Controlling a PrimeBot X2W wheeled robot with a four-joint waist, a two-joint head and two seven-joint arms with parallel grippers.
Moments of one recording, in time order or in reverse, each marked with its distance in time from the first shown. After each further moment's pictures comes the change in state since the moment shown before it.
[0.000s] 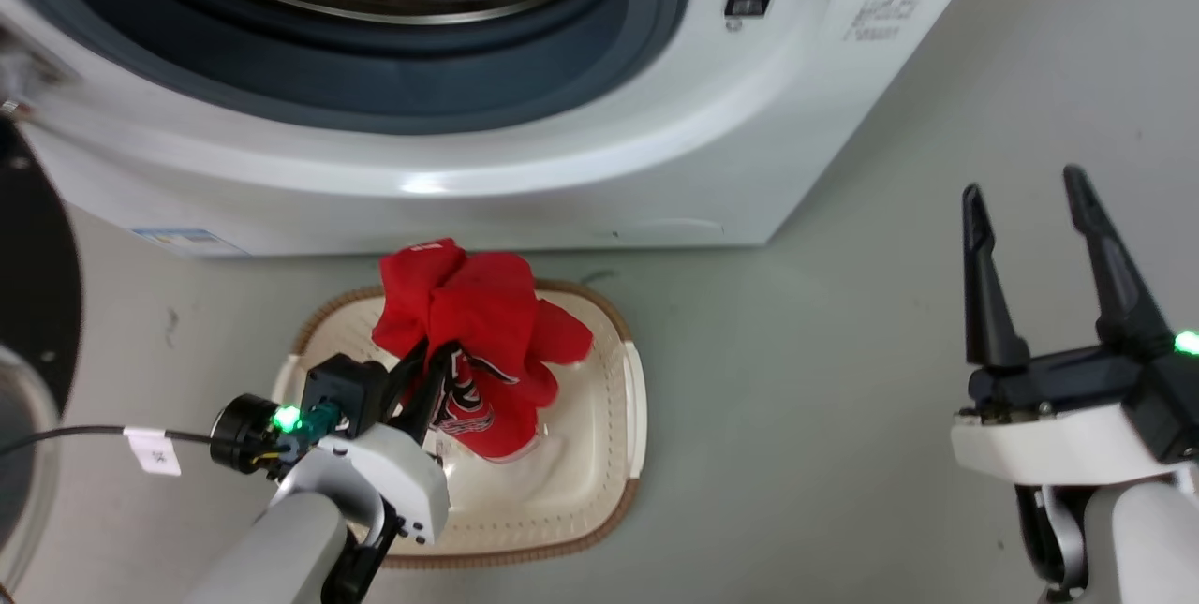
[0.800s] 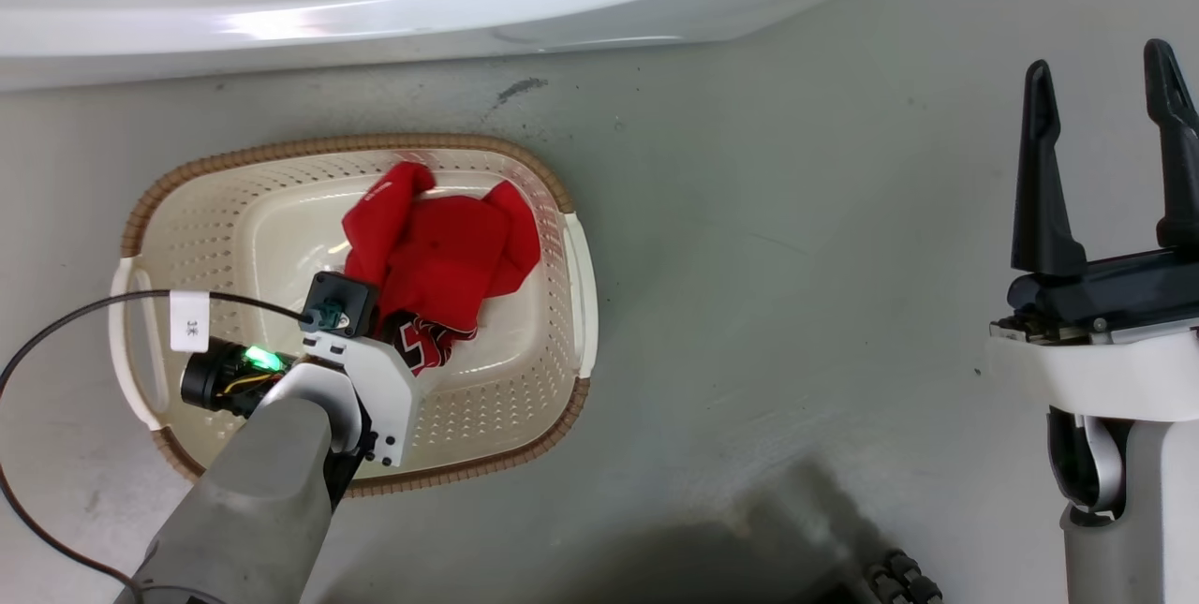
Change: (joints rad) left arm -0.394 -0.200 -0.064 0.806 0.034 -0.118 -0.006; right arm -0.154 0.000 -0.028 -0.042 0.026 0.000 0.000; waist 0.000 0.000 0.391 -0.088
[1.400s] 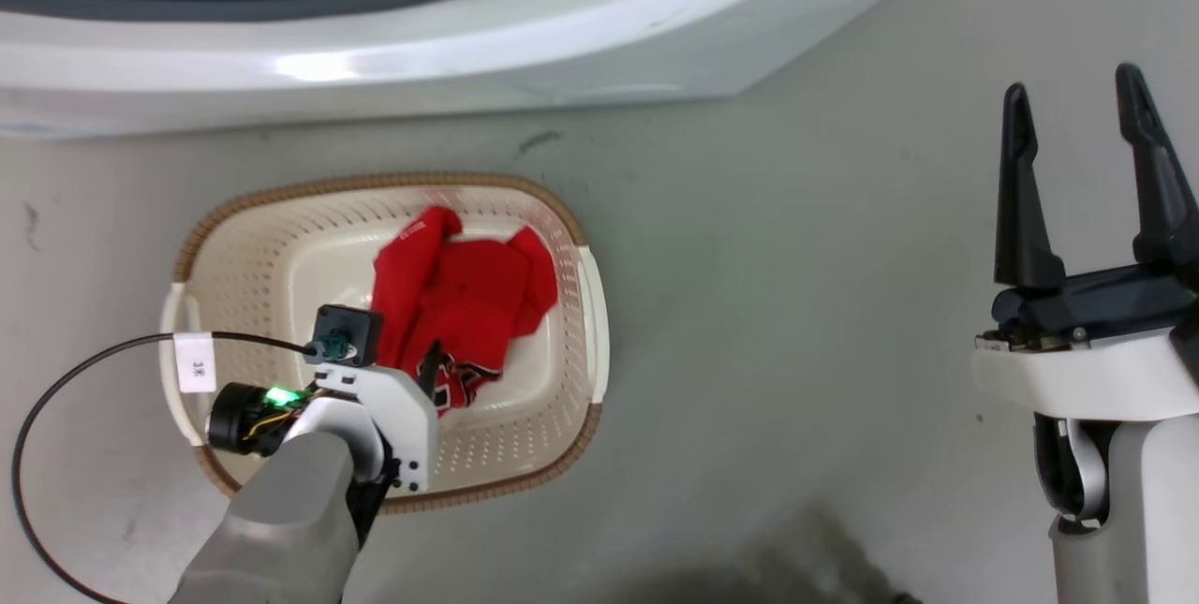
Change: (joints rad) left arm 0.036 -0.054 0.045 0.051 -0.066 0.002 -0.029; right arm 0.011 0.000 0.005 0.041 0.002 0.000 0.000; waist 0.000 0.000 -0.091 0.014
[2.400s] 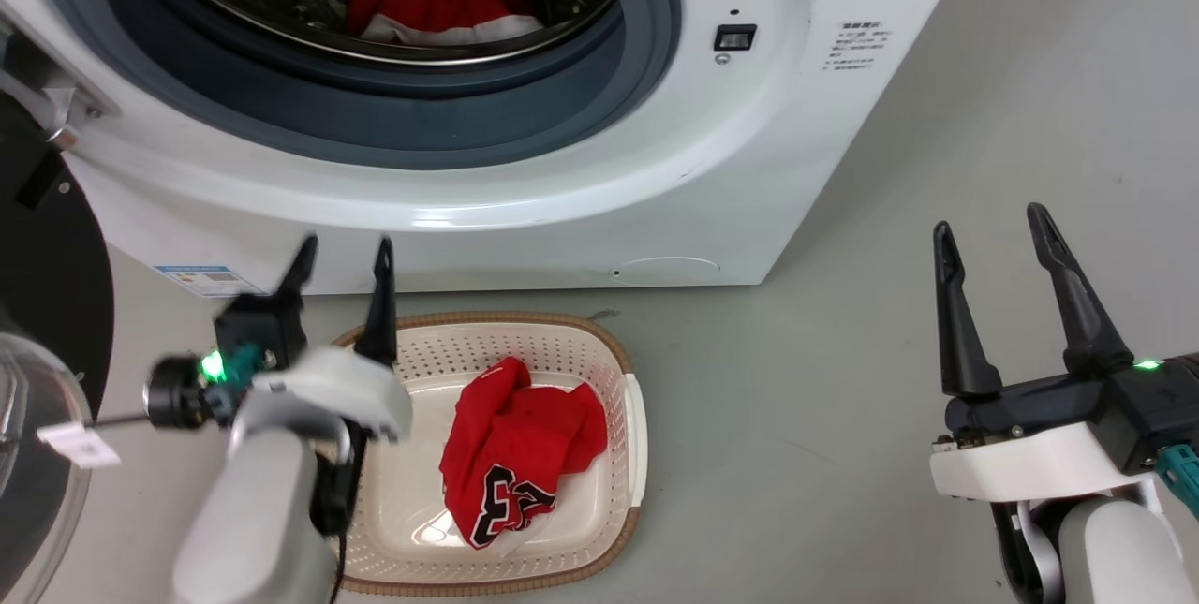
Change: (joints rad) left arm 0.340 0.015 0.502 -0.771 0.312 0.105 -0.004; right arm 0.161 0.000 0.037 0.060 -0.013 0.000 0.000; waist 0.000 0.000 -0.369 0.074
